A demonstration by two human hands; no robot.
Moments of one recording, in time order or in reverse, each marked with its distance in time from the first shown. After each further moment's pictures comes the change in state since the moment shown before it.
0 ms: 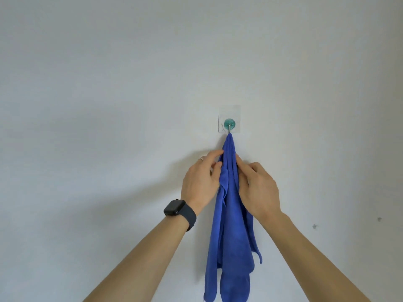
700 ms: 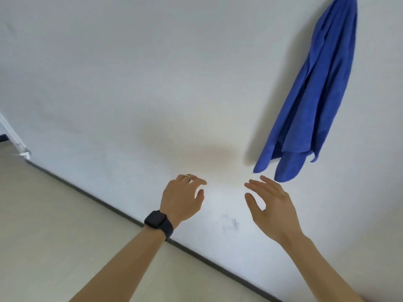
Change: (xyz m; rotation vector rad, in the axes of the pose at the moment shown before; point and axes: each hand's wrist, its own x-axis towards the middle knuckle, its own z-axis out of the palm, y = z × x) left_hand -0.327 -0.146 -0.115 0.600 -0.415 -0.331; right_hand -0.299 -0.064 0.071 0.147 -0.390 -0.004
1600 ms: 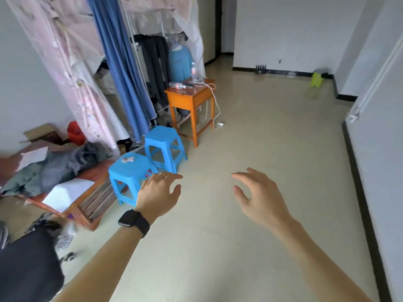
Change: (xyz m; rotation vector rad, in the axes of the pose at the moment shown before) left_hand -0.708 0.039 -0.245 0.442 0.354 -1.664; right_hand -0.303 -0.502 0.041 0.794 -0.872 -1.165
